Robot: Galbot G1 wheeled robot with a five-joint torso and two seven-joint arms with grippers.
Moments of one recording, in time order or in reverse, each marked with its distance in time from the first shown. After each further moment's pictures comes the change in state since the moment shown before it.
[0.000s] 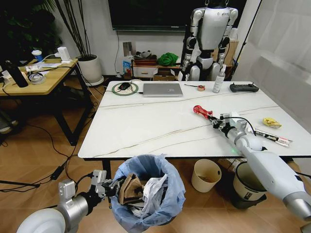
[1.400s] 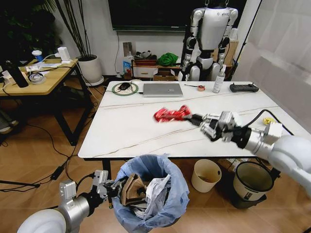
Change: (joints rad) left arm 0.008 0.006 0.002 -0.029 -0.026 0.002 -0.011; right arm -0.478 -0.588 0.209 1.188 0.017 0.132 -0.129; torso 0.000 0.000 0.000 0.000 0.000
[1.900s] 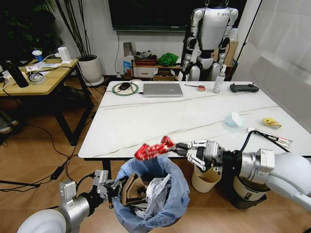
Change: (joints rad) left arm -0.003 -0.004 -0.003 -0.006 -0.003 0.001 -0.002; right arm -0.075 -0.068 -0.050 0.097 -0.096 0.028 -0.018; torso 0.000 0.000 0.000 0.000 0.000
